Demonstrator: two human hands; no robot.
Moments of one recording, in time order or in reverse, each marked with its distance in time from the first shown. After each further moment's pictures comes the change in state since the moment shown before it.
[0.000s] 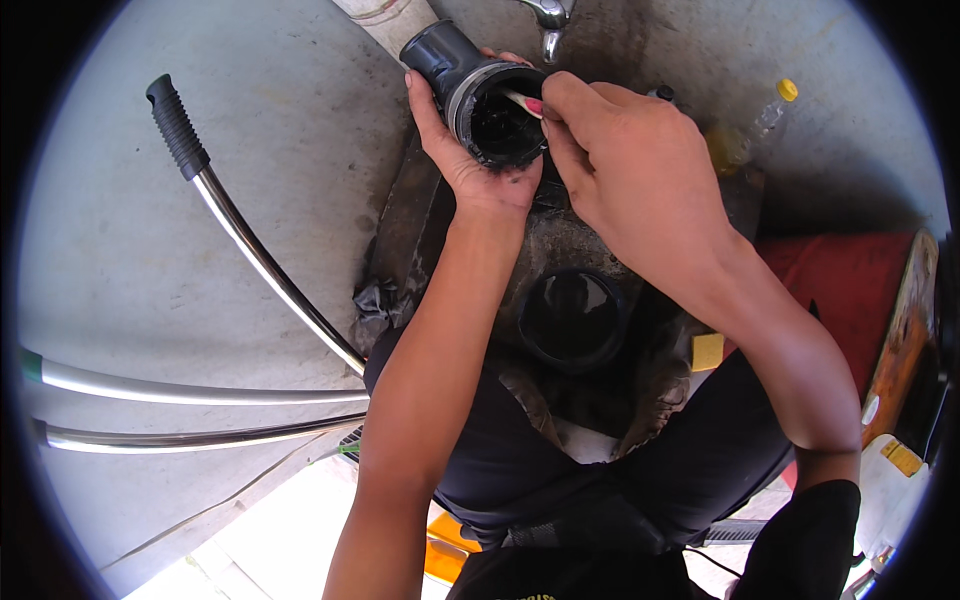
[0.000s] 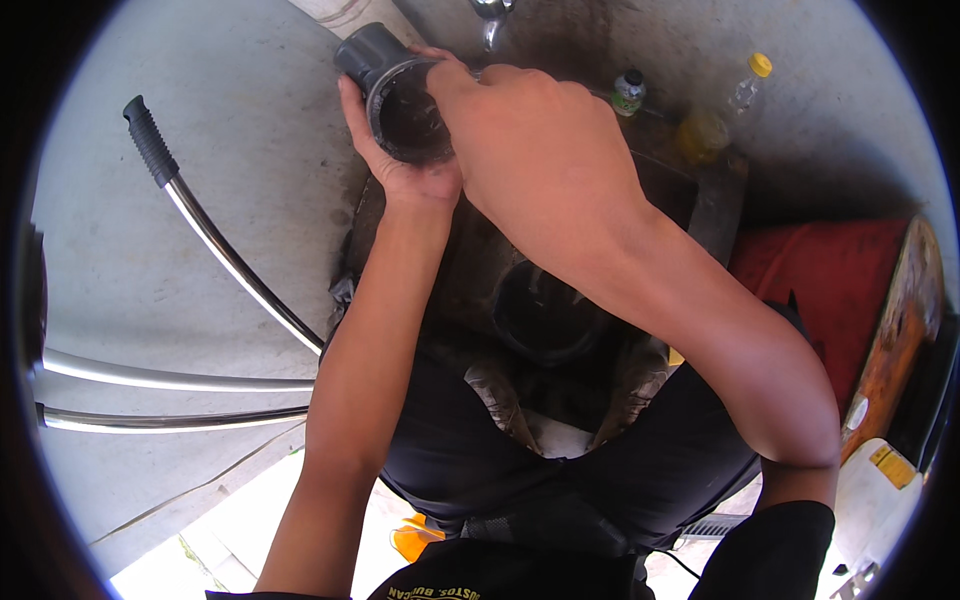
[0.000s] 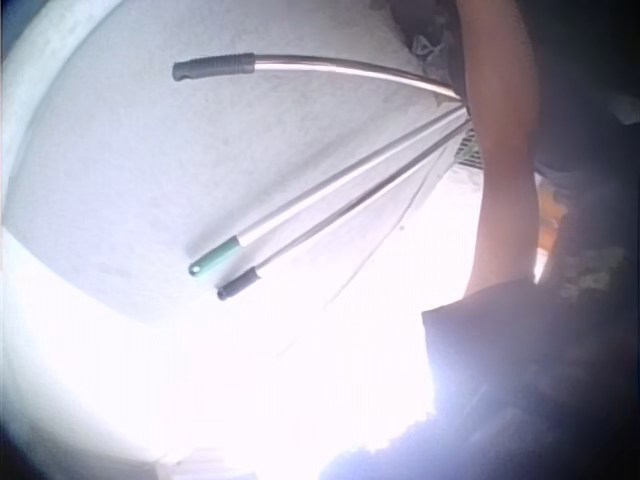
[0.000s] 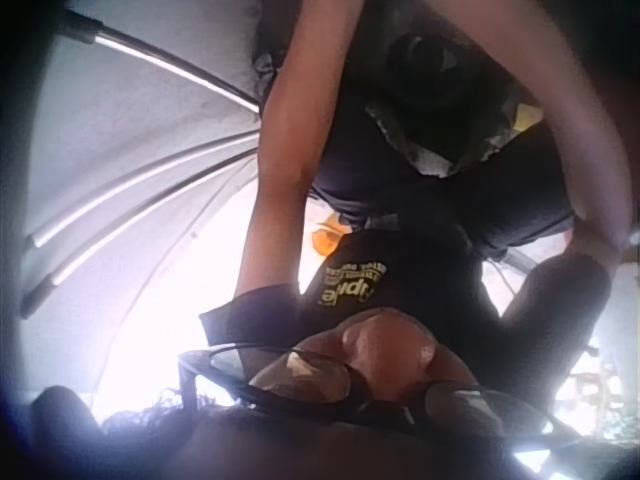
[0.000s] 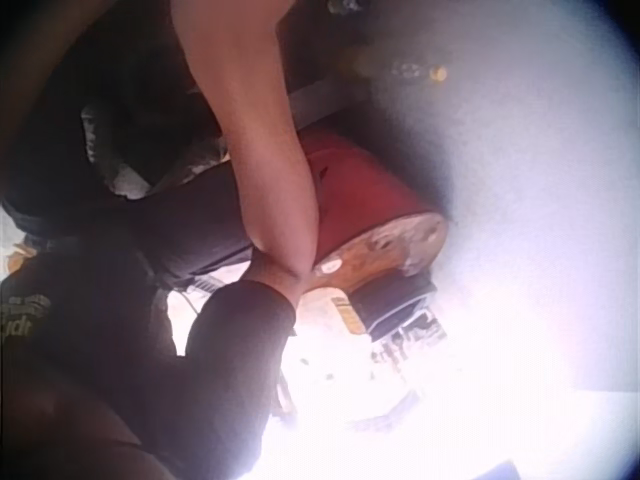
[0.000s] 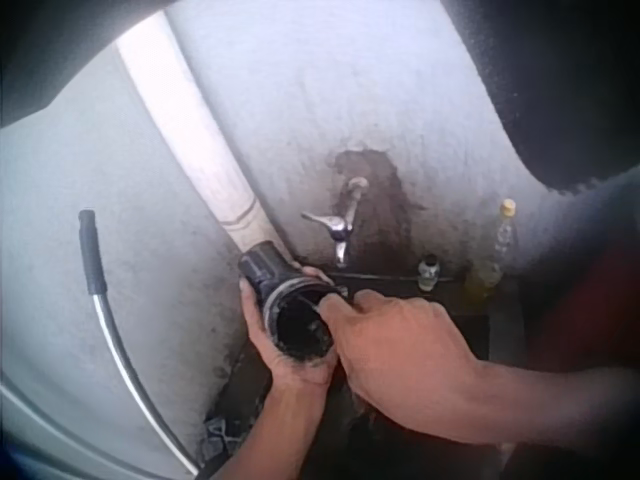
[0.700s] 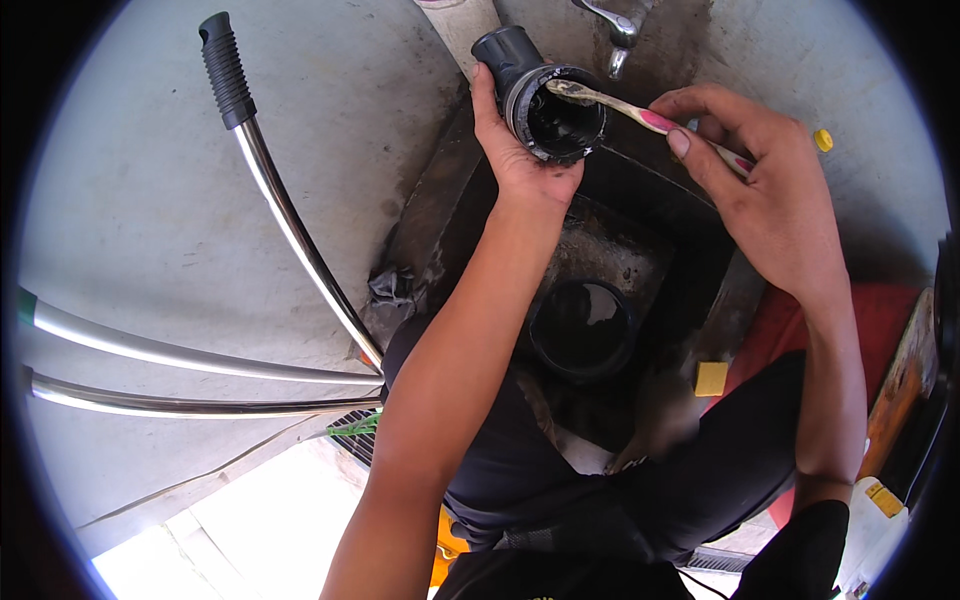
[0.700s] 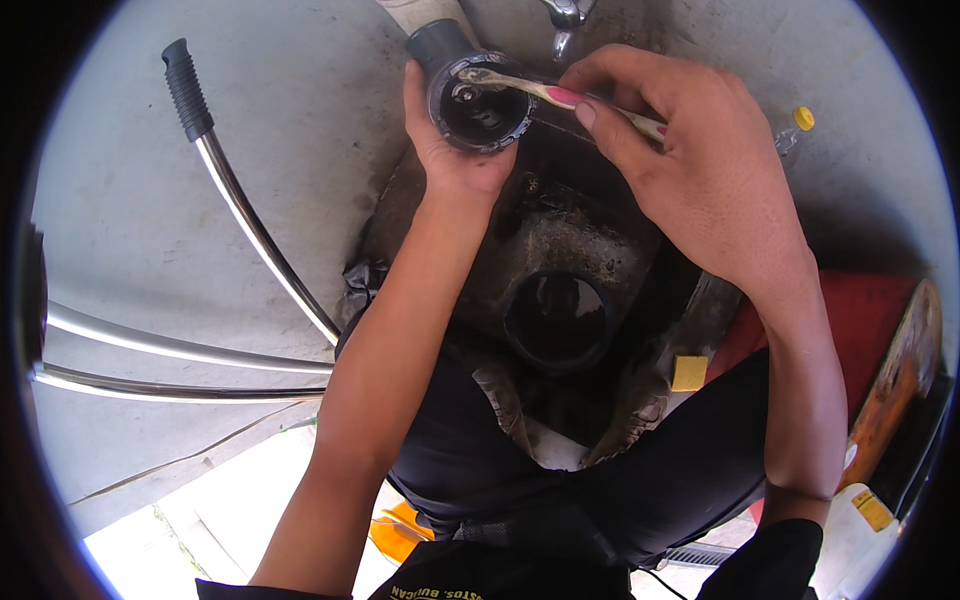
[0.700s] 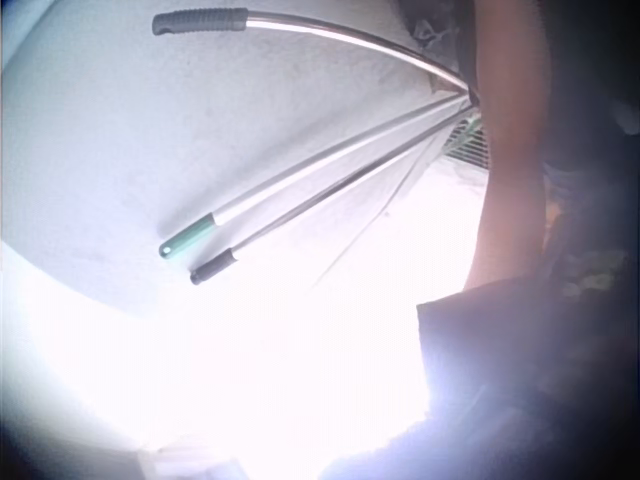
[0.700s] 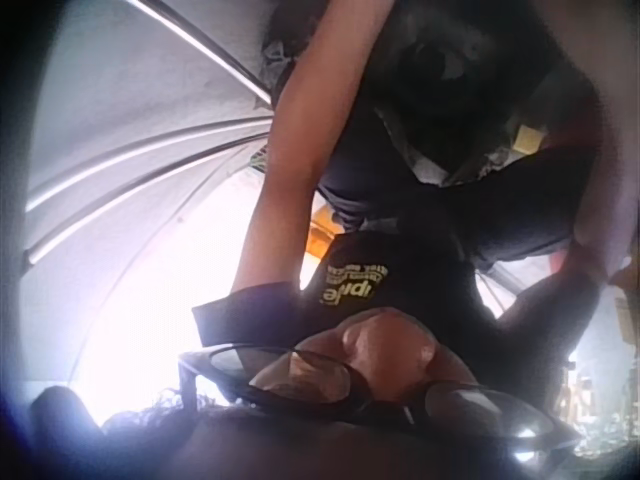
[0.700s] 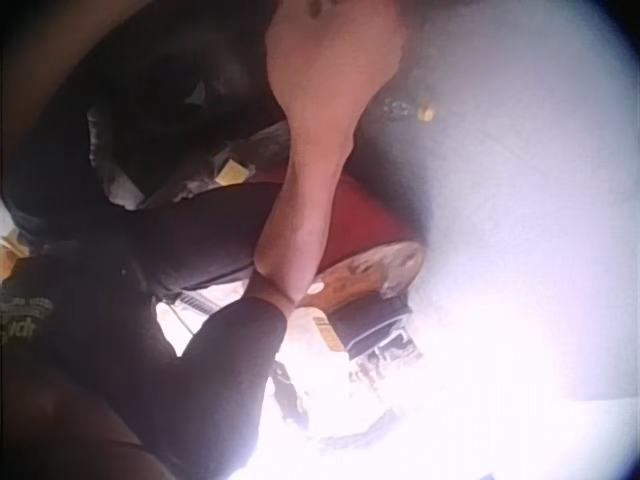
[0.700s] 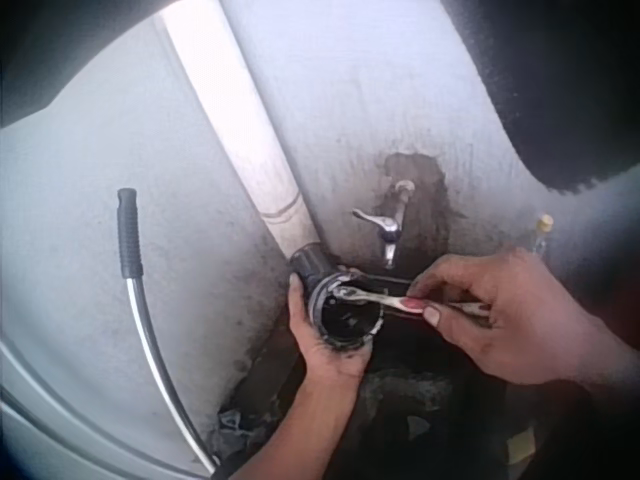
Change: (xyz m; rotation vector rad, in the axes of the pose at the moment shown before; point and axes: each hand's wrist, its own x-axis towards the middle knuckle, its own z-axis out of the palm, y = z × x) left_hand 0.004 0.010 0.001 0.132 0.223 0.141; right_hand 0.013 0.012 -0.051 0.228 -0.215 0.156
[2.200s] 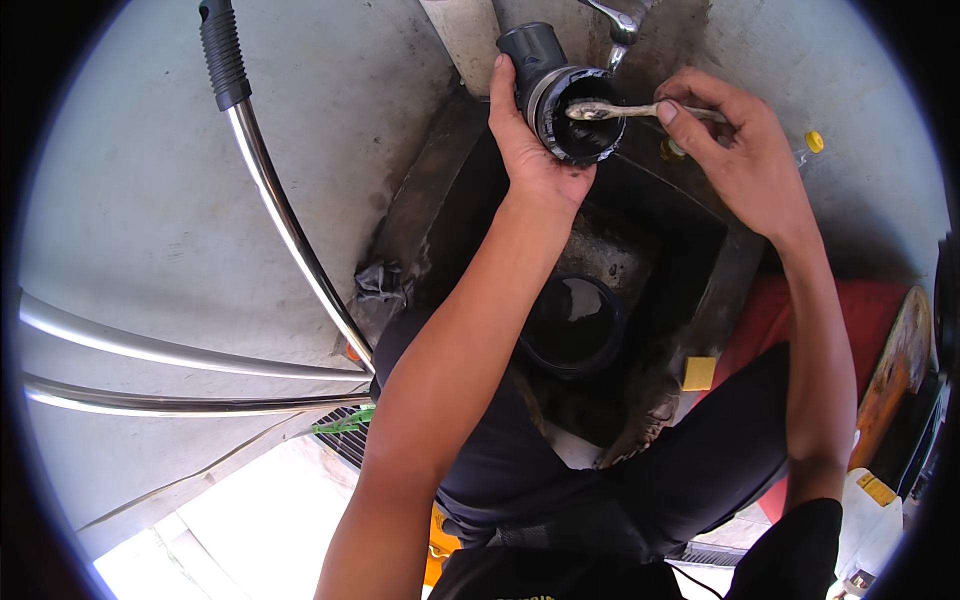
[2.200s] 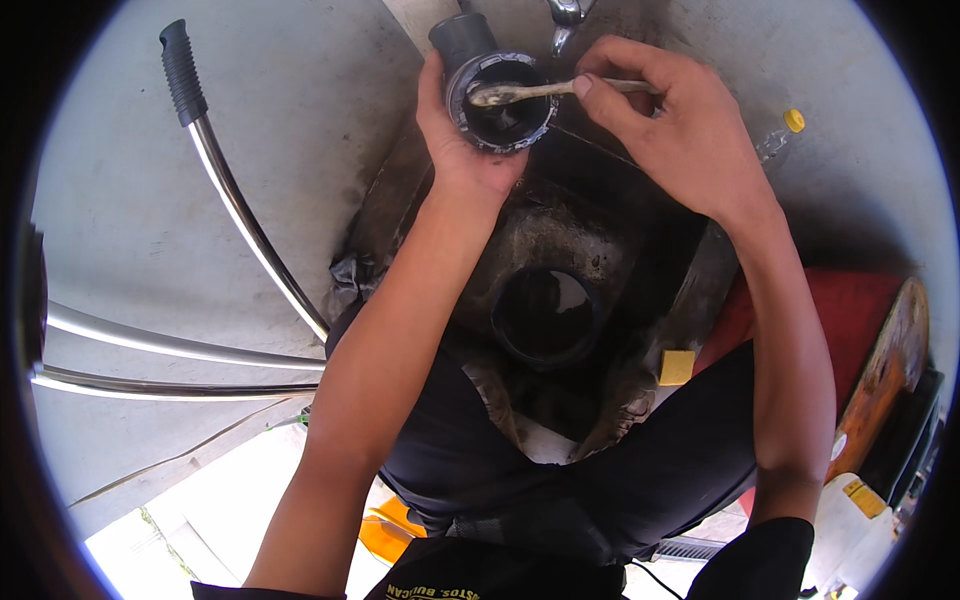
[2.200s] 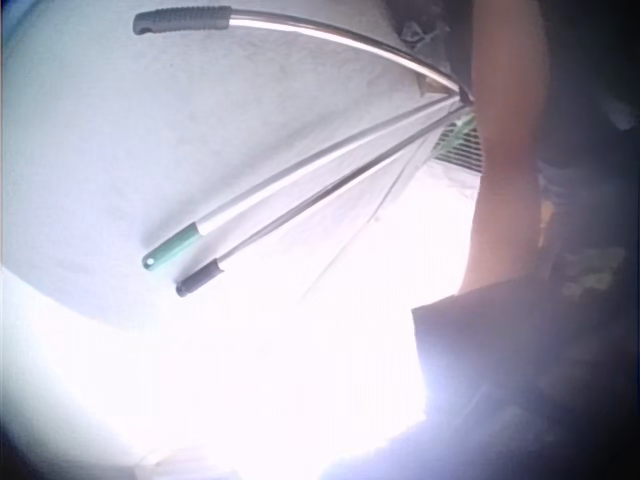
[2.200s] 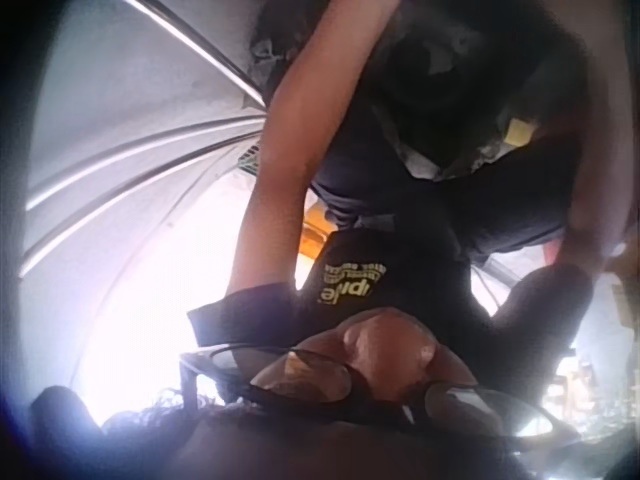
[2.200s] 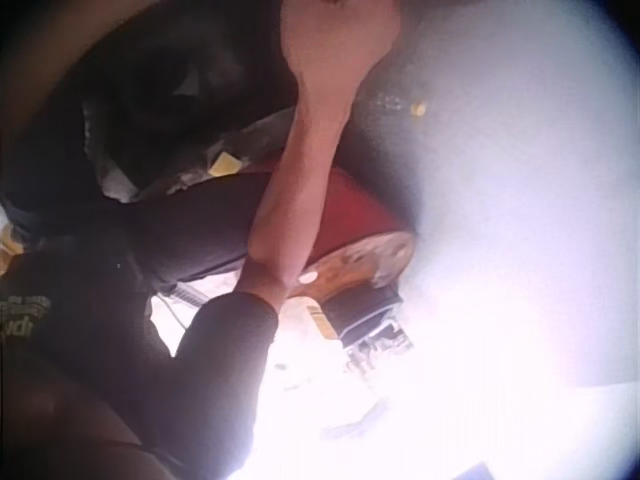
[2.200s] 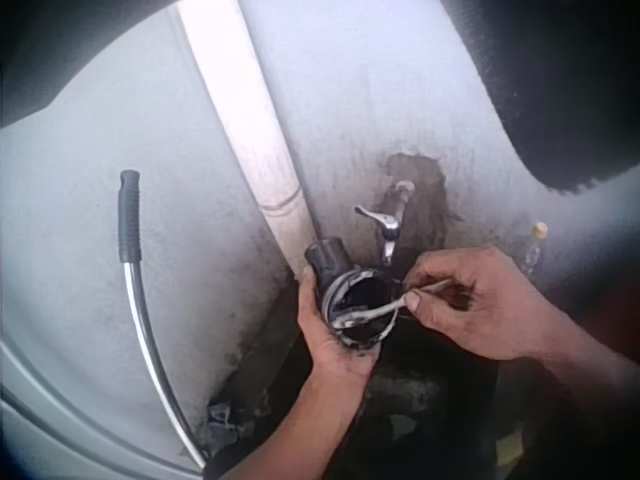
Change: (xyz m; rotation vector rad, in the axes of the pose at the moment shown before) left_hand -0.008 -0.011 0.005 0.045 0.046 -0.067; right_hand 0.022 0.048 0.019 0.119 0.028 0.046
